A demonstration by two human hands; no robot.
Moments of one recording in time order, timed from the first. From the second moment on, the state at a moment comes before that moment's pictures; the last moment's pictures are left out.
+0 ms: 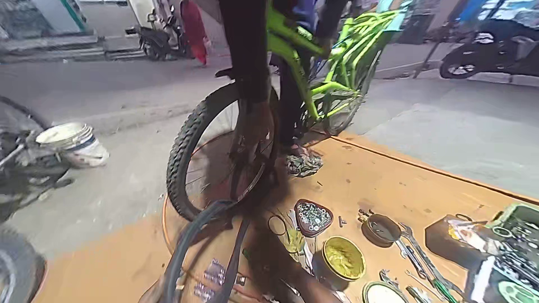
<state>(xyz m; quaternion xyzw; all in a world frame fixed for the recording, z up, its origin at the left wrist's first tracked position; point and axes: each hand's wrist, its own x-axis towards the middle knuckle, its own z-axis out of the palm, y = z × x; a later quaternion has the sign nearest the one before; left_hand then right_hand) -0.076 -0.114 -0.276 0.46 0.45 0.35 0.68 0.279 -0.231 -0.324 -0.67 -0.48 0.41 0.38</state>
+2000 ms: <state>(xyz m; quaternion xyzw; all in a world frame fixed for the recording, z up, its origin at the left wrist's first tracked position) -0.021 -0.088 -0.348 0.71 0.45 0.12 0.53 0.250 -0.049 -0.063 -0.48 -0.60 0.21 0.61</state>
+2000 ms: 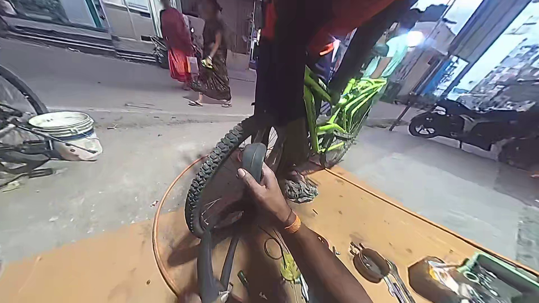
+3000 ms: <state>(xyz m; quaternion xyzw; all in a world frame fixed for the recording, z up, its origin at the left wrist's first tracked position) -0.075 -0.104 -0.314 0.52 0.38 0.65 0.39 0.218 -0.266 -0.467 -0.76 -0.57 0.30 0.10</state>
